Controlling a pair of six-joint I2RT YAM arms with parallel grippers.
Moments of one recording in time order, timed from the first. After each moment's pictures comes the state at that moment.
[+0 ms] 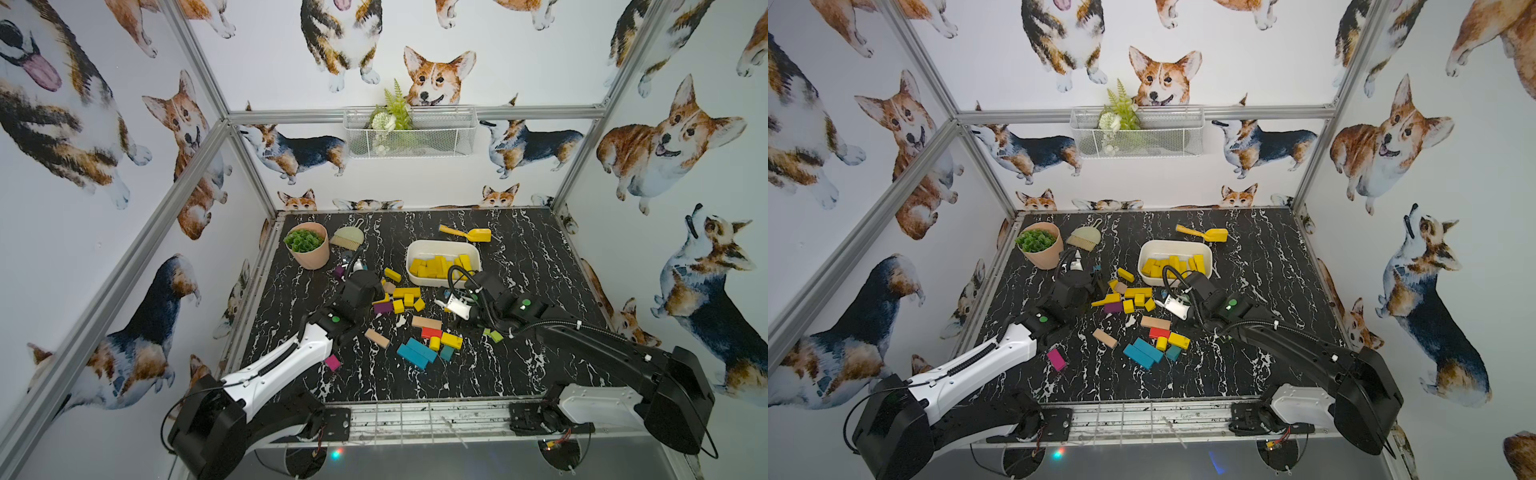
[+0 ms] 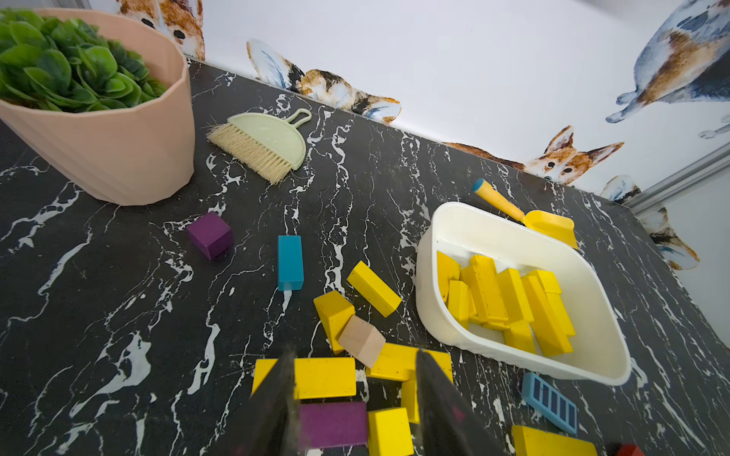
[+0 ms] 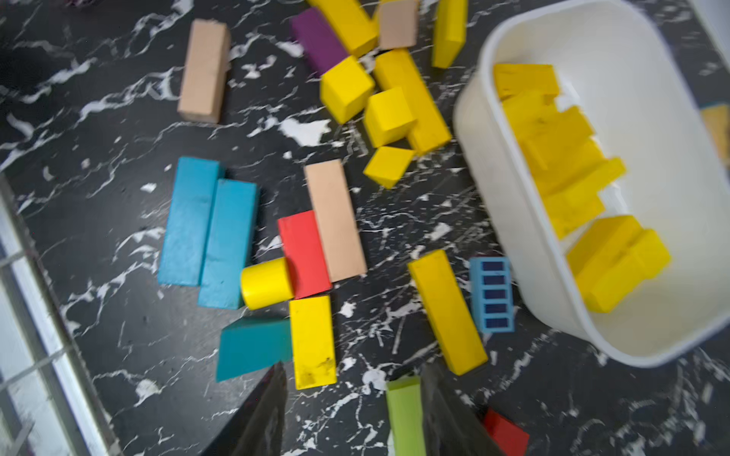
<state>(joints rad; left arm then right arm) -0.67 1.13 0.69 -0.09 -0.48 -0.64 0.84 1.23 0.86 -0.61 -0.05 -0.37</state>
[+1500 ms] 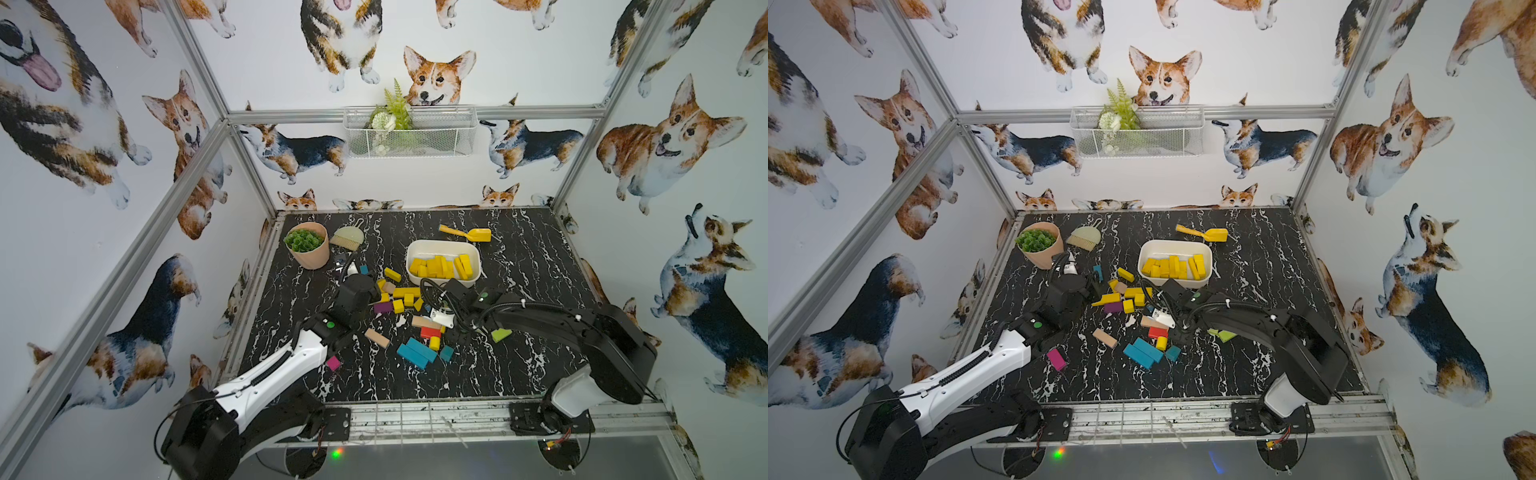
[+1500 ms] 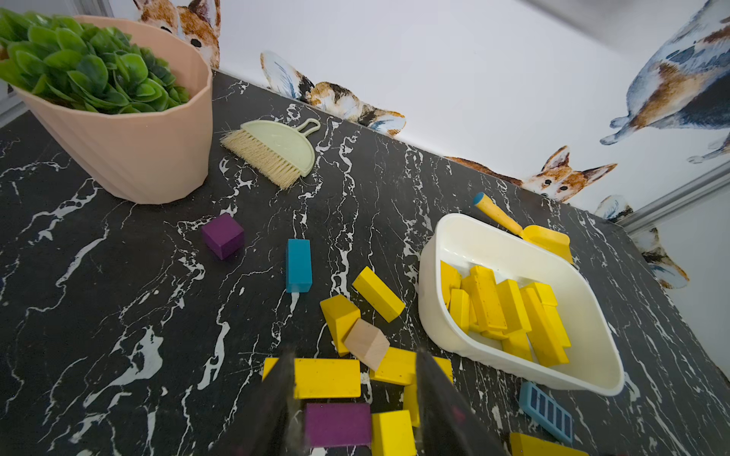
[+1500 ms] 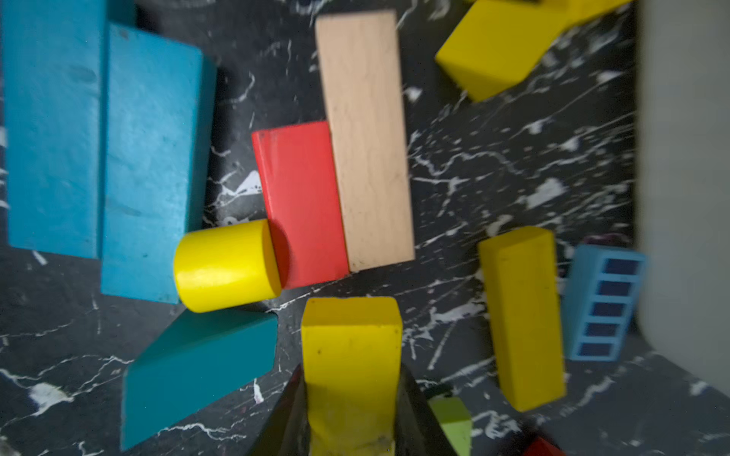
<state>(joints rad) -0.66 1.08 0.65 -0.08 -0.50 -0.66 0.88 1.50 0.95 -0.68 0.05 -0.39</state>
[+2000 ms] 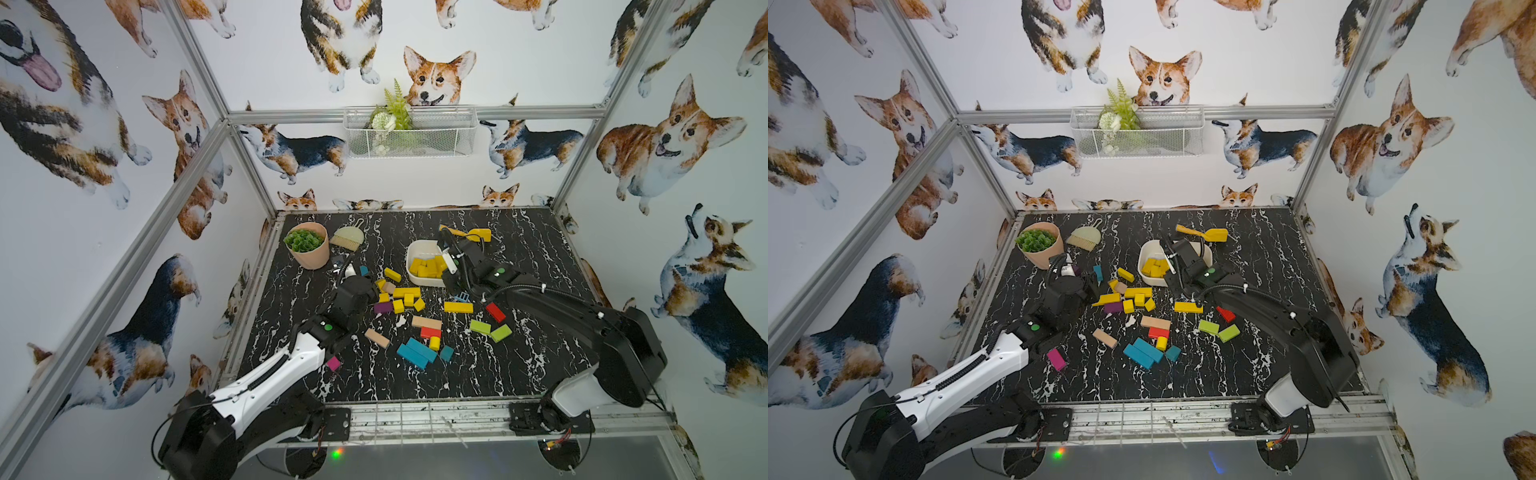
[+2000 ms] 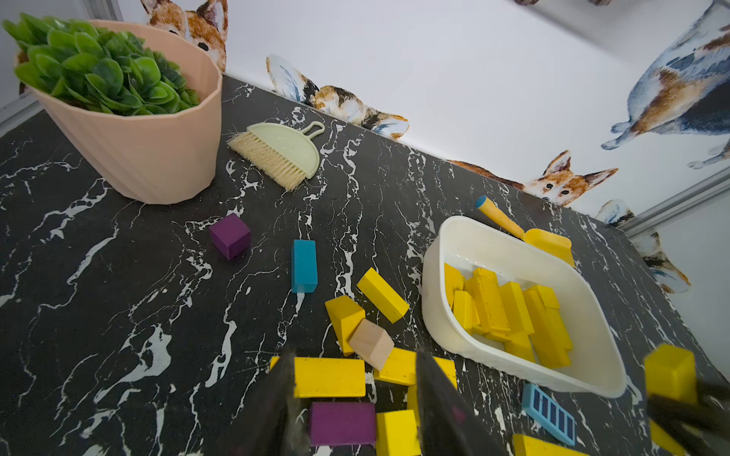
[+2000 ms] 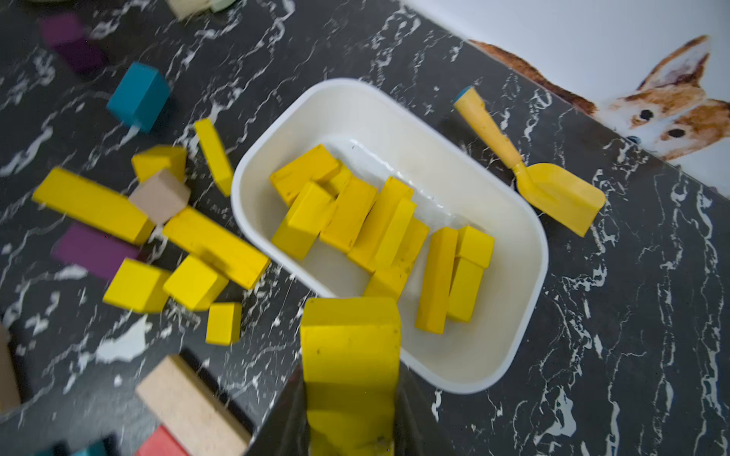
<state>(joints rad) -0.65 1.04 0.64 -0.08 -0.50 -0.66 0.71 1.57 1.19 -0.47 0.27 0.09</state>
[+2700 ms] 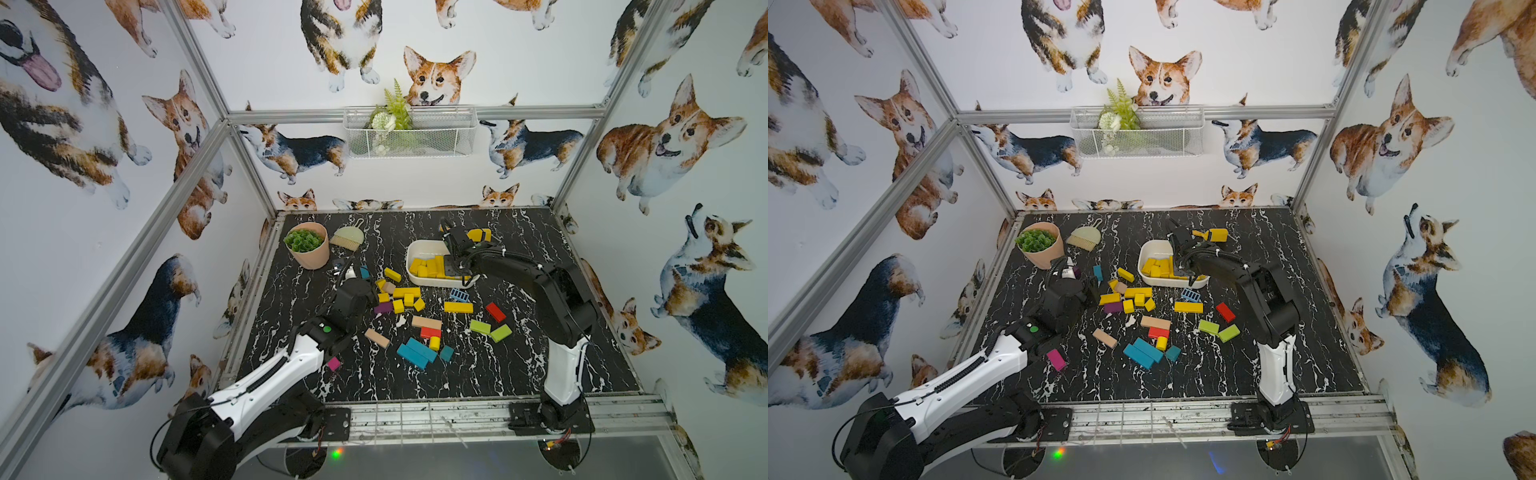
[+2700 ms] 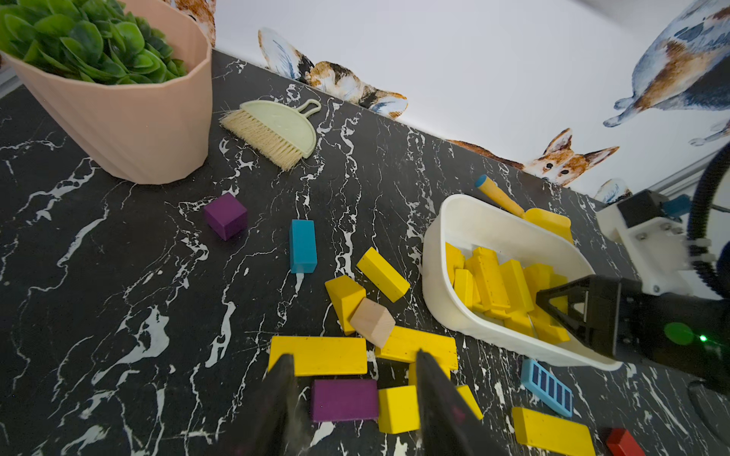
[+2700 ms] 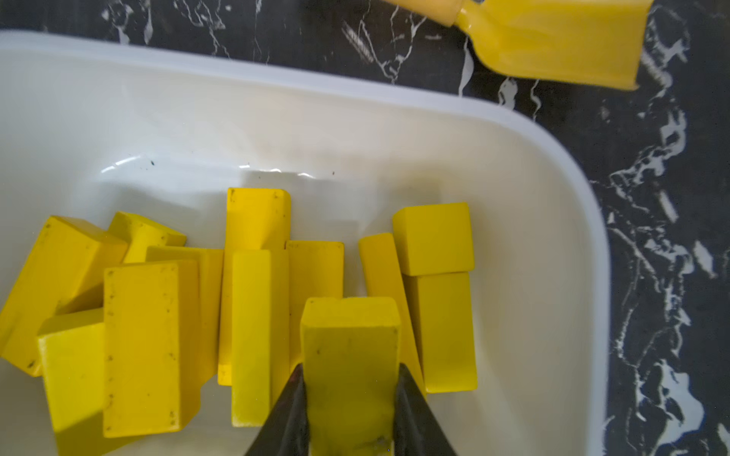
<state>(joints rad) -0.65 1.04 0.62 -0.11 -0.45 -0.67 0.56 1.96 1.41 -0.54 0.27 0.42</state>
